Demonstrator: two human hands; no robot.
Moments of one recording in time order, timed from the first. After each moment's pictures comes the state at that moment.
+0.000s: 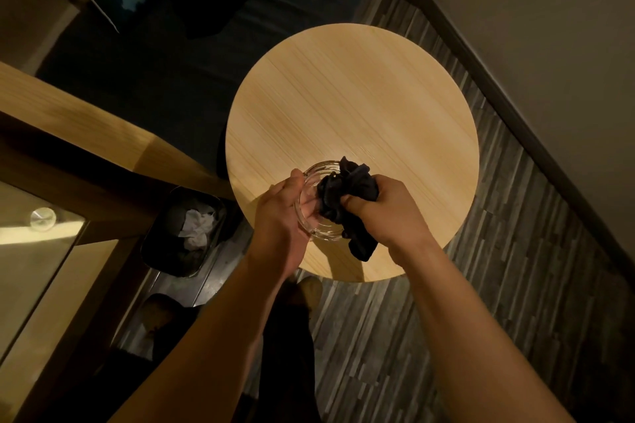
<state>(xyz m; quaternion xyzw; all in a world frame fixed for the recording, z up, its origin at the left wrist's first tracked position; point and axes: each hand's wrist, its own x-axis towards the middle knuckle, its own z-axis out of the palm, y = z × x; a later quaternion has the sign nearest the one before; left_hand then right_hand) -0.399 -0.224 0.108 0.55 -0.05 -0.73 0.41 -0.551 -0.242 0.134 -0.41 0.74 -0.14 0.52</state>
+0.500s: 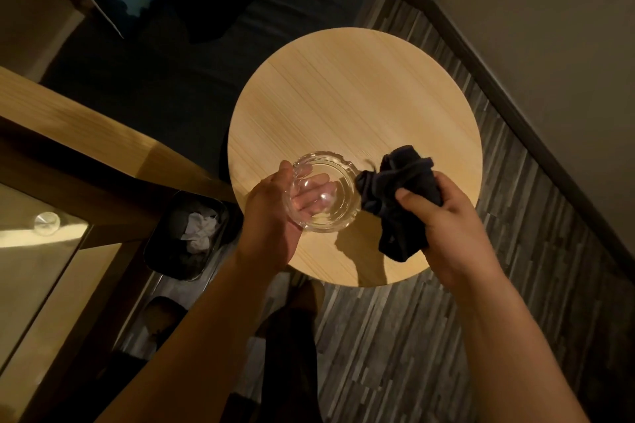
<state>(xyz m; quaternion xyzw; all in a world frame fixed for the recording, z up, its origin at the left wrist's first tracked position) -0.385 -0.238 0.103 0.55 -0.02 -0.73 0.41 -0.599 -0.228 0.160 -0.30 0.70 -0.32 0.56</state>
